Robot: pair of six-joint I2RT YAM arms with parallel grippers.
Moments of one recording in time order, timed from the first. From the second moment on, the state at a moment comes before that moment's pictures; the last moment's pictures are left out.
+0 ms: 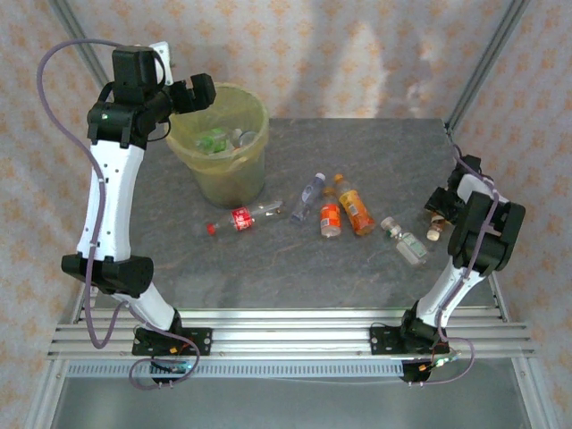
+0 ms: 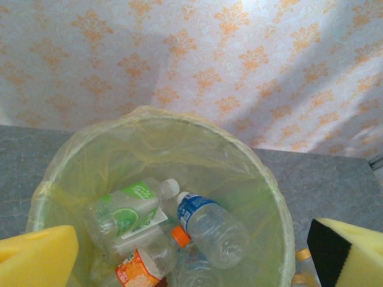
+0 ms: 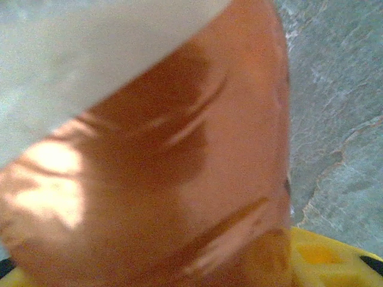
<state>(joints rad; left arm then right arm) -0.06 1.66 2.20 -1.01 0.08 -0.28 -0.40 1.87 1.27 -0.68 -0.02 0.23</state>
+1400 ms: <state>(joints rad) -0.41 1.64 2.11 -0.82 0.42 -0.43 0.38 1.24 1.20 -0.22 -0.51 0.28</state>
